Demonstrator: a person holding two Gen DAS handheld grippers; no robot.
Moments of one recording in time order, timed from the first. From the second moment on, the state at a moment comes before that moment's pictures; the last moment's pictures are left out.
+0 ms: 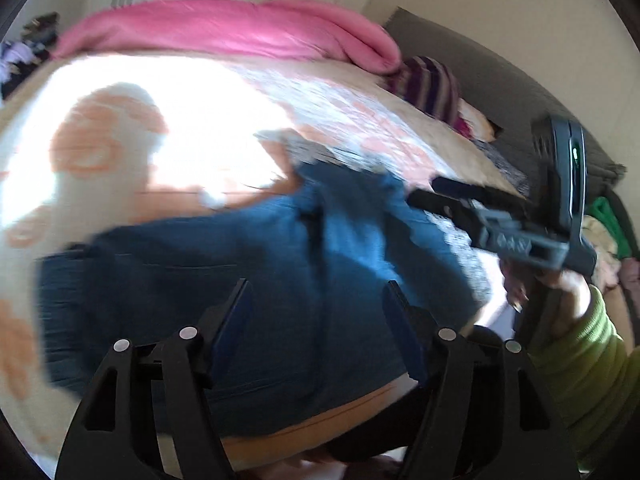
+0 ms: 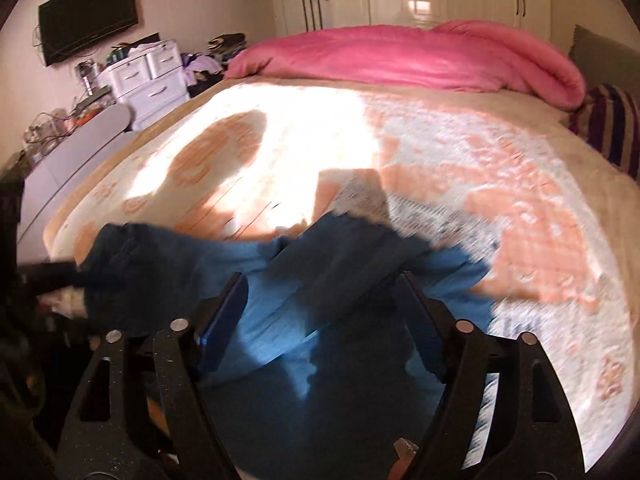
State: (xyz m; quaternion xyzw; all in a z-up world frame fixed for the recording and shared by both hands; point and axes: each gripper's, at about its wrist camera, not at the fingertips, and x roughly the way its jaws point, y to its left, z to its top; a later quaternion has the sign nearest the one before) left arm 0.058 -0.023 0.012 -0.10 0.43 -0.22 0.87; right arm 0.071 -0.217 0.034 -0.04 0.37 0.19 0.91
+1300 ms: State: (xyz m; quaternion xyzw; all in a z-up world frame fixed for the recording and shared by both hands) left arm 0.099 -0.095 -0.036 -0.11 0.43 -0.29 0.85; right arm 0.250 -0.172 -0.038 -0.07 0.48 0.10 0.87
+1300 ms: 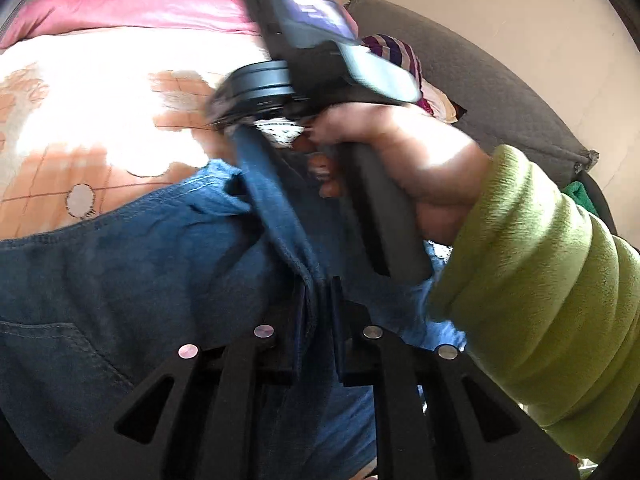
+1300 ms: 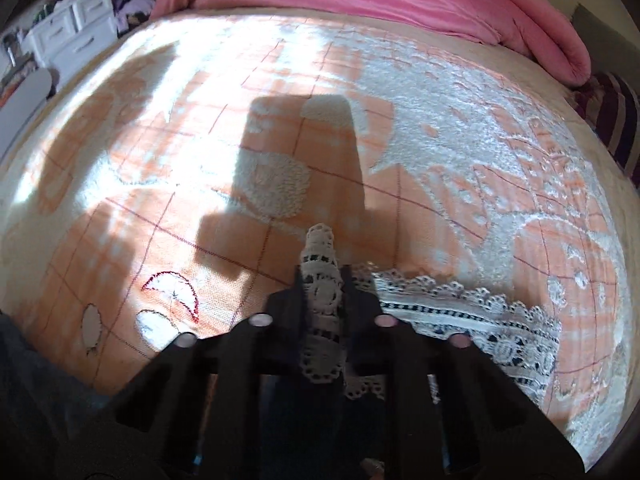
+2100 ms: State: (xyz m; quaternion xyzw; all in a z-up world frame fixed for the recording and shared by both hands) left arm 0.057 -0.102 -0.003 0.02 0.37 -0.32 0.87; right arm 0.025 -0.364 0.031 0.18 0.39 0.06 0.90
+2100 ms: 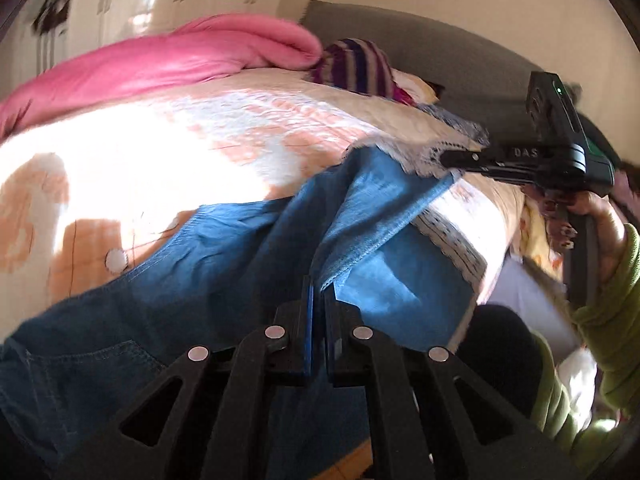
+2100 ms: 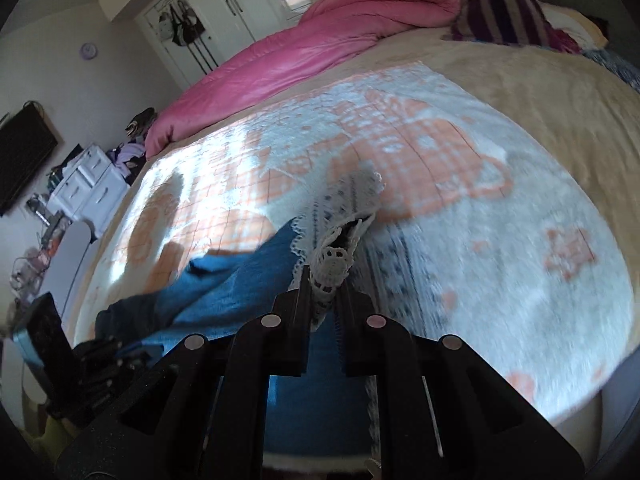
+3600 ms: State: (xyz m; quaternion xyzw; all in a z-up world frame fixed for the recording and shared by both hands) left arm 0.027 -0.134 -0.047 0.11 0.43 -0.38 0.81; right arm -0.038 -0.230 -0.040 -0.19 0.41 0.22 0.86
